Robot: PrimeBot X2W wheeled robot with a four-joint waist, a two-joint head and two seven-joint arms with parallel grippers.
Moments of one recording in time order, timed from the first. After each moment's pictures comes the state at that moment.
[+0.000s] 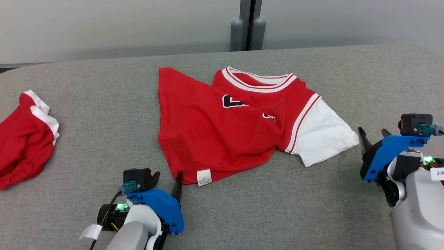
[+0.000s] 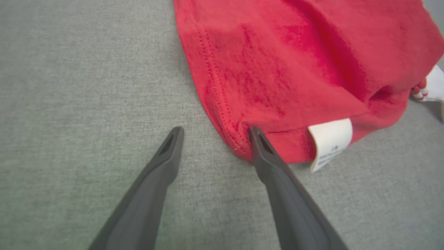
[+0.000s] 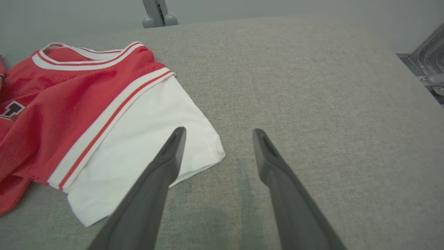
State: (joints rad) left arm -0.32 0.10 -0.40 0.65 -0.47 -0.01 0.03; right arm -0.52 -0.11 -0.22 0.65 0.05 0.13 0.23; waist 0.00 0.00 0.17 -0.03
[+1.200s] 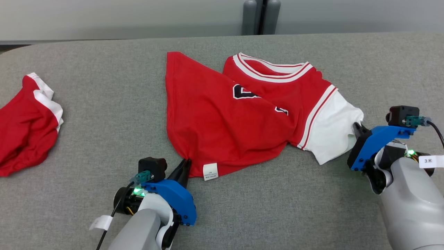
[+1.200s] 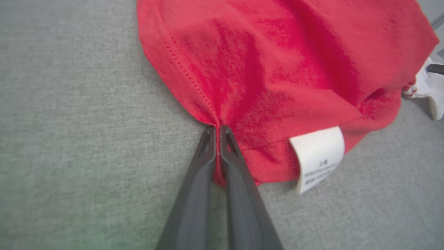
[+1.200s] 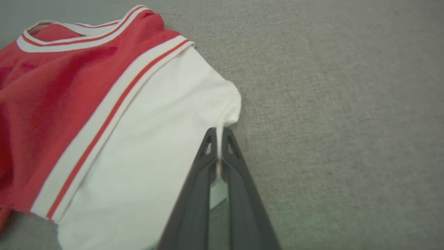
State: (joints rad) left arm -0.47 0.06 -0.50 0.85 -0.51 -0.11 -0.08; right arm -0.72 -0.13 -0.18 1.05 0.14 0.13 0.09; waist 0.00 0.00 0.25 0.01
